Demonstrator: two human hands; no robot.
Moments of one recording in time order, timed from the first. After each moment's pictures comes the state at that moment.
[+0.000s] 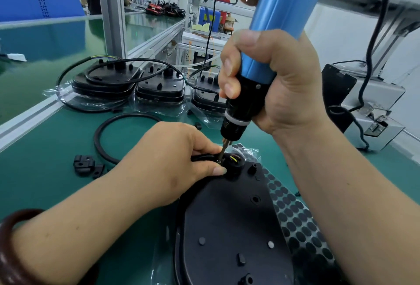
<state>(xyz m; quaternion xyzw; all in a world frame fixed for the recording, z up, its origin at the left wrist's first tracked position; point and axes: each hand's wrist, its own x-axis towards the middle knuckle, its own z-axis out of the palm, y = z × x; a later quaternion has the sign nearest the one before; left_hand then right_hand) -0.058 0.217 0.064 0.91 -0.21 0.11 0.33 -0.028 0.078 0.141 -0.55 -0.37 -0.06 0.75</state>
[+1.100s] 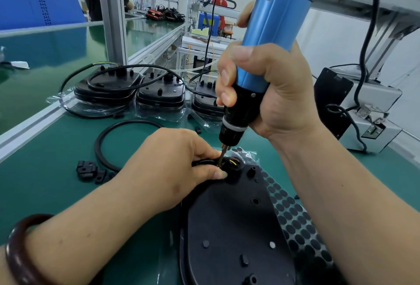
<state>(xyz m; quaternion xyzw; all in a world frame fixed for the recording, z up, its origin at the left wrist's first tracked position) -0.056 0.217 0.061 0.92 -0.22 0.14 0.31 -0.024 0.077 0.140 -0.53 -0.38 -0.05 0.75</state>
